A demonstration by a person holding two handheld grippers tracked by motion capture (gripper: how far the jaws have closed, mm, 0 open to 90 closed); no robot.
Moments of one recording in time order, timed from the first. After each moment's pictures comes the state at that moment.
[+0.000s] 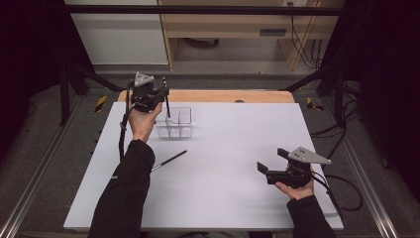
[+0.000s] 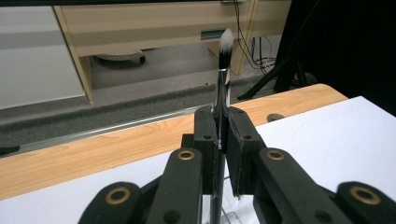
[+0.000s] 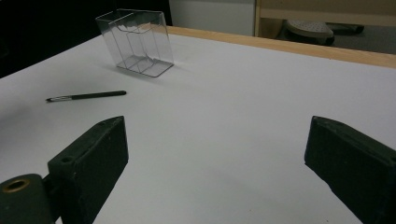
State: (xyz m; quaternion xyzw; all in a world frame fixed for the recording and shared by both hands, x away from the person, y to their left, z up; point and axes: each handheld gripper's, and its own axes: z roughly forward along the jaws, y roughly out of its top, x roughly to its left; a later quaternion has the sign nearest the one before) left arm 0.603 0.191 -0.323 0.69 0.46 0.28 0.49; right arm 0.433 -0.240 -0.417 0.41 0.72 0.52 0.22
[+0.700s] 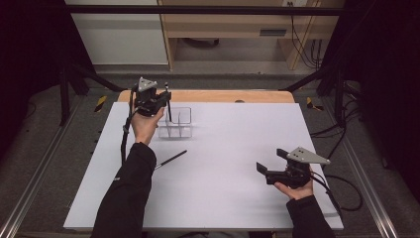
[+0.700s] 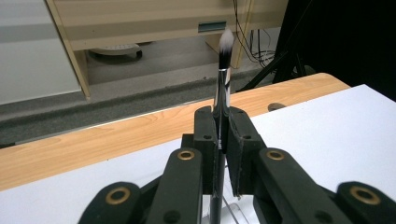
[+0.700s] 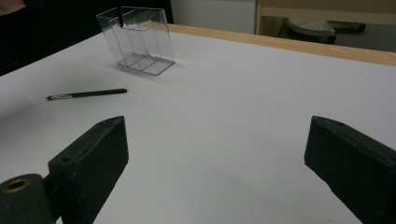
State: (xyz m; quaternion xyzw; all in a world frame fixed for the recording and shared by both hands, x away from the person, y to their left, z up) left arm 0.606 0.189 -0.344 0.70 0.45 0.27 0.48; right arm 0.433 -0.238 -0.418 0.41 0.72 0.51 0.21
